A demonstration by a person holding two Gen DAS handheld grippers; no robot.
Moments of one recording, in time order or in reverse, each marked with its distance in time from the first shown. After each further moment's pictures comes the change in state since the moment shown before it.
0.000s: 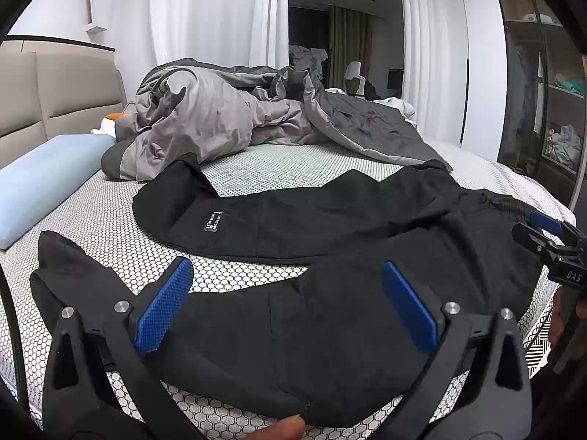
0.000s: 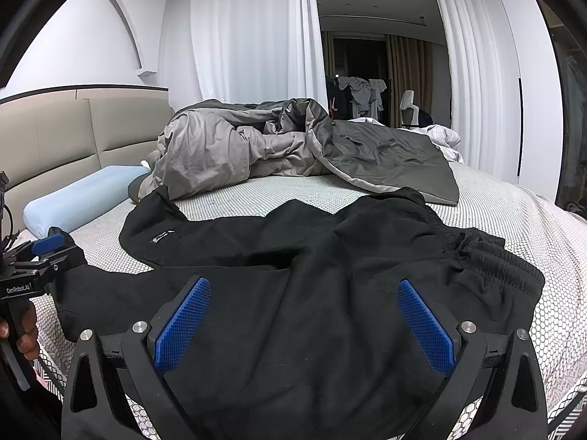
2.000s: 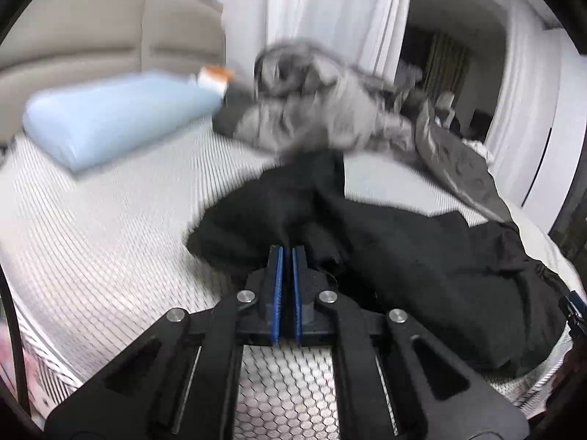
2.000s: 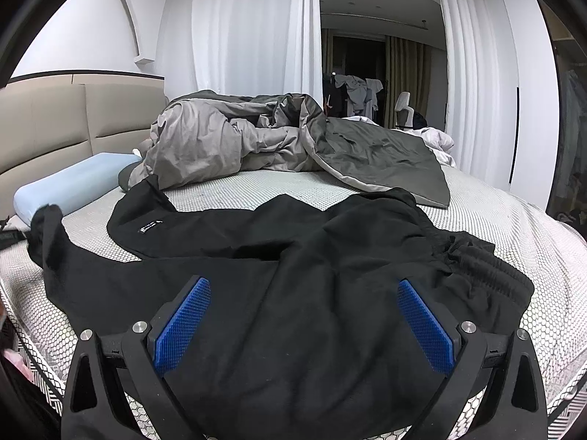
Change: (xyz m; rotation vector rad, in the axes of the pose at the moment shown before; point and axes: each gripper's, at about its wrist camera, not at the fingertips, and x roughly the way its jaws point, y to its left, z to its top) left arm -0.038 0.184 -0.027 -0.310 0.006 0.262; right arm 0.002 0.002 0.001 -0.048 0.023 -0.052
